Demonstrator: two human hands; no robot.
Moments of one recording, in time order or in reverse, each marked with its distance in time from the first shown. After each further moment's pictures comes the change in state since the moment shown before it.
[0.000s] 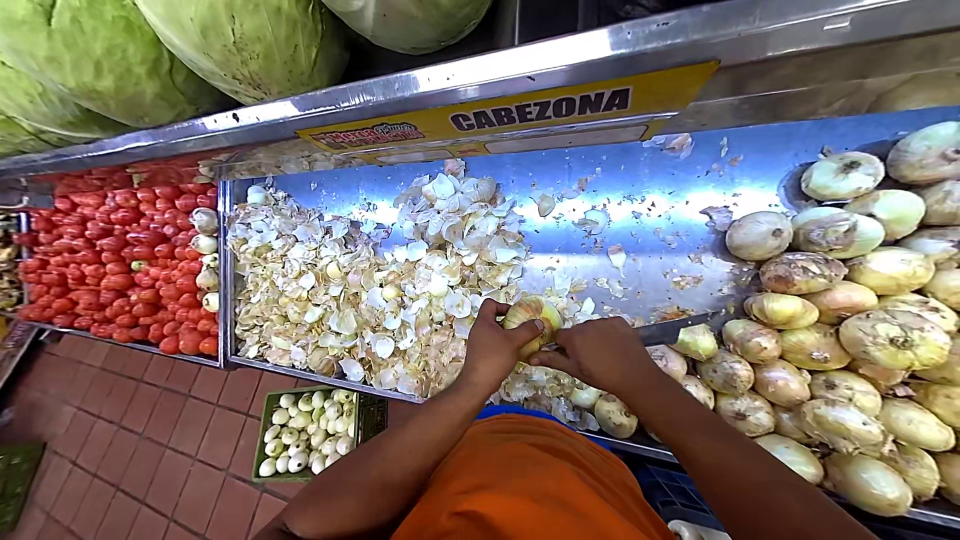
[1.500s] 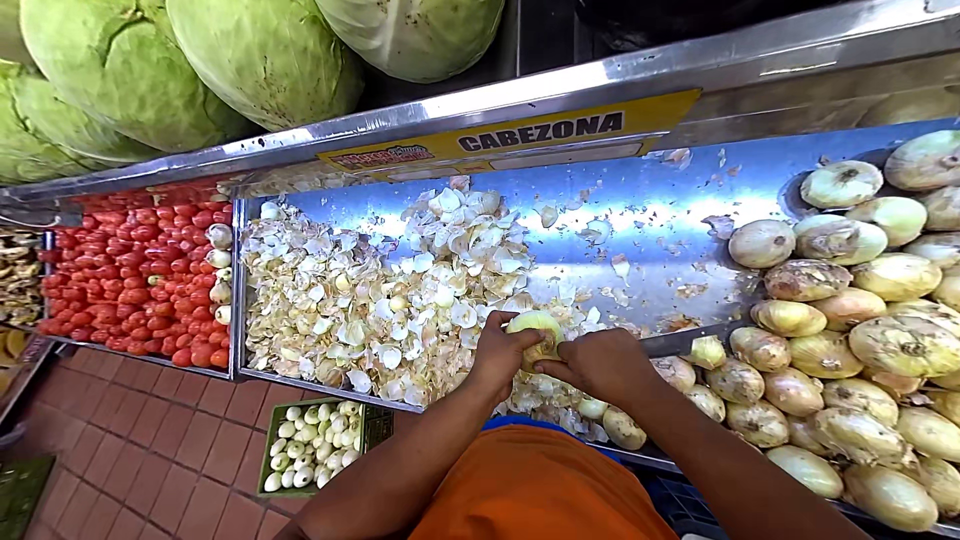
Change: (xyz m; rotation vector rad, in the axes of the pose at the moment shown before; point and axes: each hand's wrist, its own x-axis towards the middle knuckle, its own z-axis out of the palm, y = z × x) left_hand -0.008 0.007 0.004 -0.200 -0.052 -0.151; right_hand -0.001 -0.006 0.001 -0.062 0.001 -0.020
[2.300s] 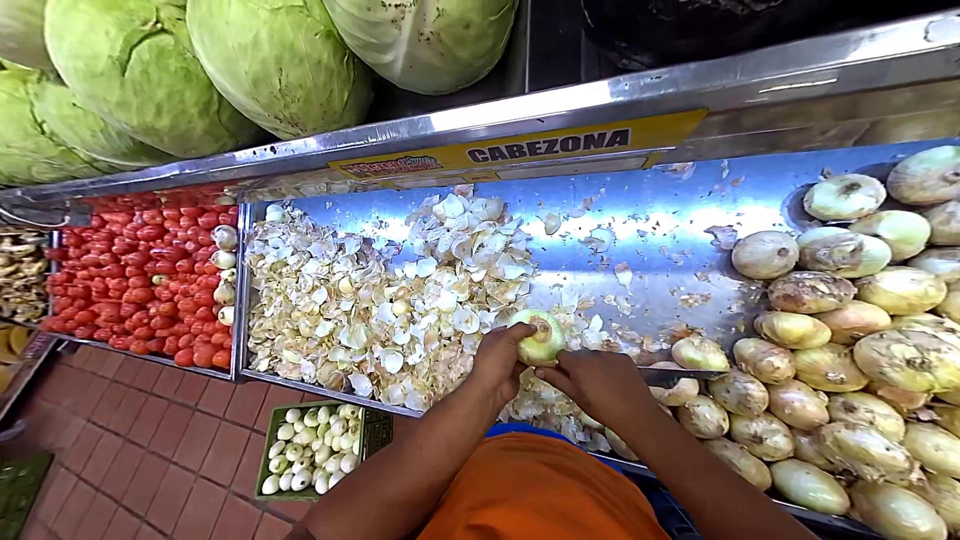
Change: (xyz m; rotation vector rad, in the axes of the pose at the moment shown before) left_hand 0.014 0.005 0.001 -0.304 0.017 -0.140; right_hand -0.007 -0.019 0.004 0.198 -0.055 0.158
